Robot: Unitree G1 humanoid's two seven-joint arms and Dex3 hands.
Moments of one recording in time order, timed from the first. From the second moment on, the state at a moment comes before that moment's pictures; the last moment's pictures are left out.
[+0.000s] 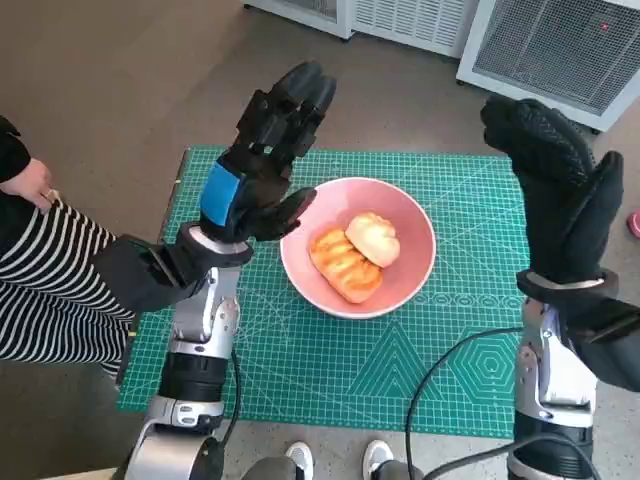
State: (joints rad) left arm -0.65 0.04 0.10 0.39 -0.33 -0.42 -0.52; right arm -0.47 -0.19 -0.16 0.02 0.23 -0.31 0.24
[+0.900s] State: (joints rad) left arm -0.65 0.04 0.11 0.39 -0.33 -0.42 -0.53; right arm -0.47 -0.19 -0.16 0.02 0.23 -0.33 0.24
